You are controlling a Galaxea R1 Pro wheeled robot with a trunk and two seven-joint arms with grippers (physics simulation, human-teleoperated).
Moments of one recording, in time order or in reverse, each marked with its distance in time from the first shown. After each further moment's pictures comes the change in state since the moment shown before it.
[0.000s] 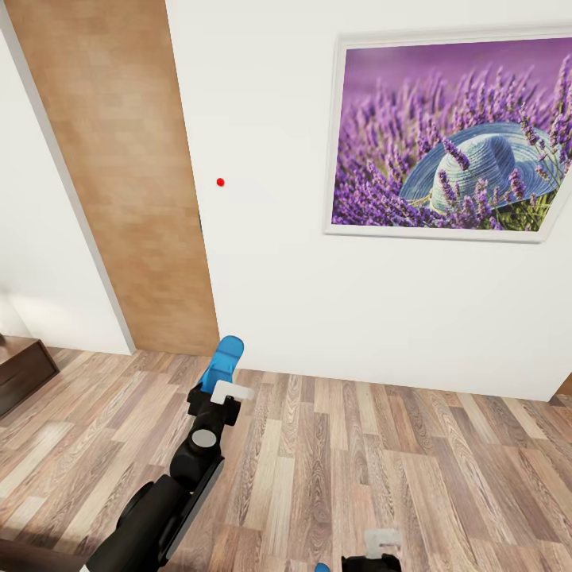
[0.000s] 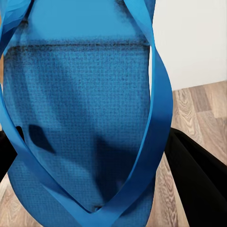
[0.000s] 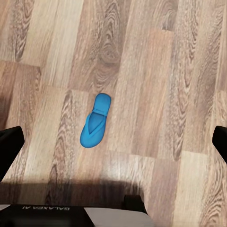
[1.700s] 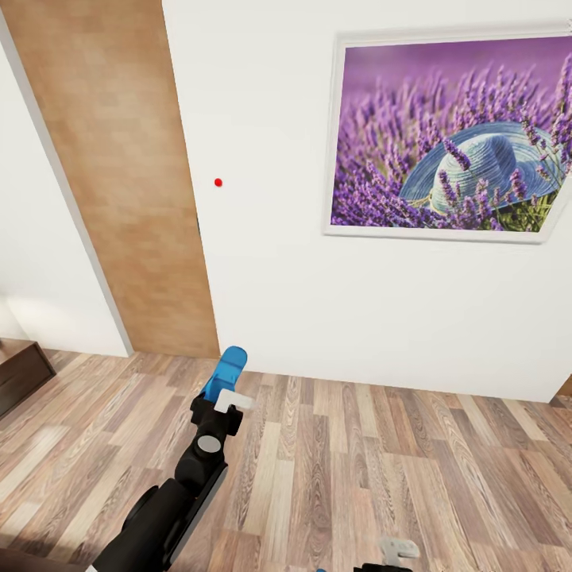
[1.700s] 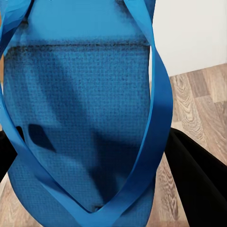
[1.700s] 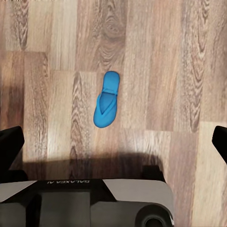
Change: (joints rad) left arm 0.000 -0.004 -0.018 0.068 0.002 0.003 -0.001; right arm -0.002 -0.059 -0.161 -0.010 -0.001 0.137 0.148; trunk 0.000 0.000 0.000
